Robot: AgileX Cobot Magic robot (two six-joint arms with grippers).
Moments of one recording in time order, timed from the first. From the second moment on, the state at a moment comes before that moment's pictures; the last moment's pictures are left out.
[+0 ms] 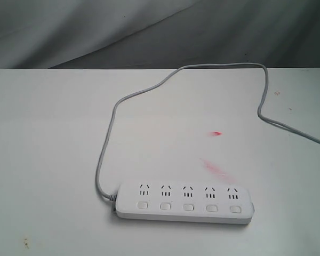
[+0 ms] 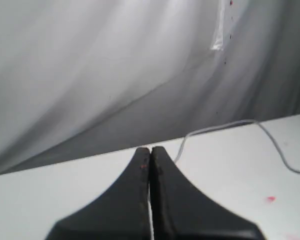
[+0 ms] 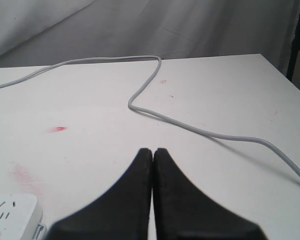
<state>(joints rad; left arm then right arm) -0.20 0.67 -0.77 0.00 0.38 0.01 -0.05 0.01 0.00 0.02 0.34 0.03</state>
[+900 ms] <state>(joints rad) 0.06 0.00 -0.03 -0.01 0.19 -0.07 -0.05 0.01 0.00 0.02 0.34 0.03</state>
